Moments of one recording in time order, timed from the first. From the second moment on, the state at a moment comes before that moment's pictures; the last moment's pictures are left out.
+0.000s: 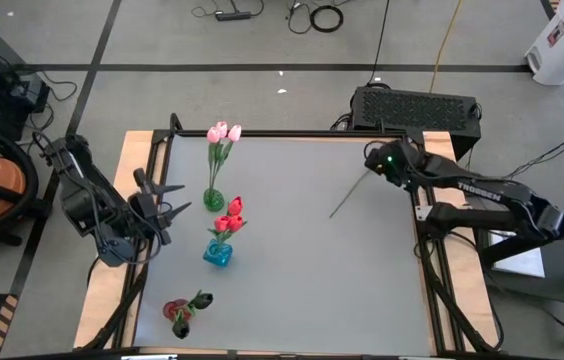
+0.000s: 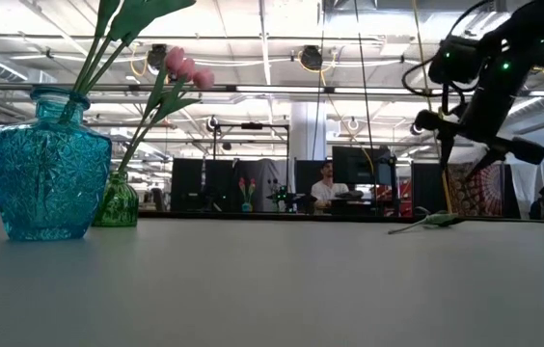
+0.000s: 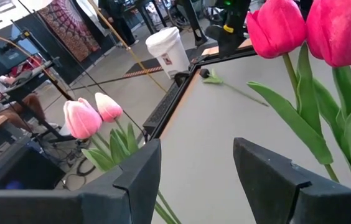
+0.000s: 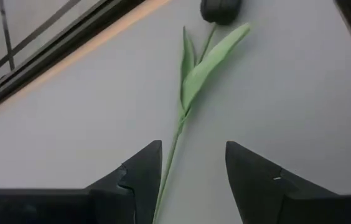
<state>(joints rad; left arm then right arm) -0.89 0.85 1.02 -1.24 -1.23 -0.65 -0.65 0.96 0.57 -0.64 0.25 1.32</state>
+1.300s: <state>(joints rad) -0.89 0.86 1.02 -1.27 -1.20 -0.65 -0.81 1.38 0.58 -0.26 0.05 1.26</state>
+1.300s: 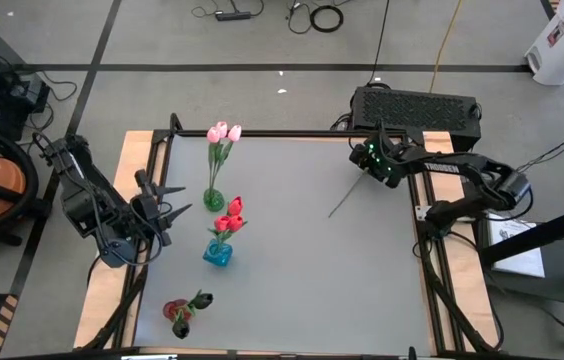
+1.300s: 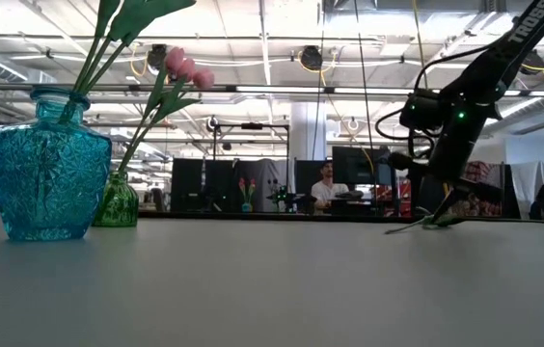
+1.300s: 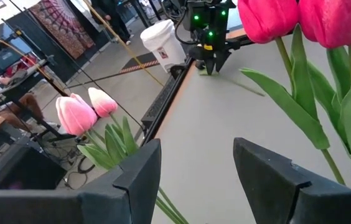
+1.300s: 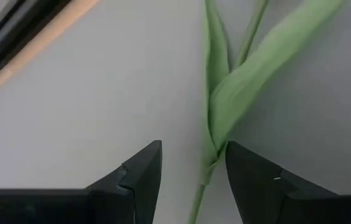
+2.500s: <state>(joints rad) -0.89 0.86 1.02 -1.27 -1.18 -0.65 -0.78 1.39 0.58 -0.26 0.05 1.20</state>
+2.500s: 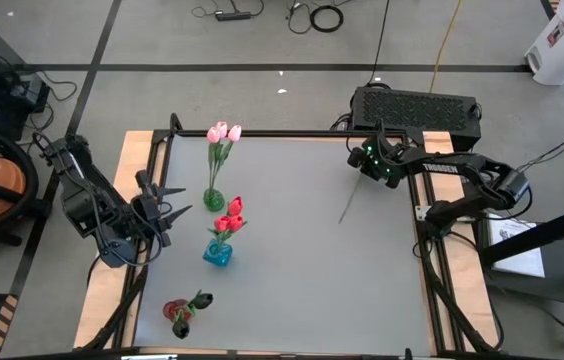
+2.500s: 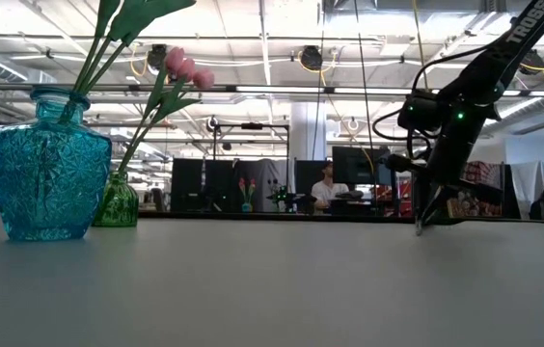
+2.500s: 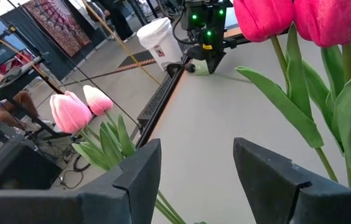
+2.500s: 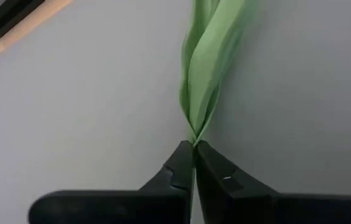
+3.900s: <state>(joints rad) -0.87 0.86 1.02 -1.28 -0.65 -0.48 -0.75 1.07 0.58 -0.13 0.02 0.63</state>
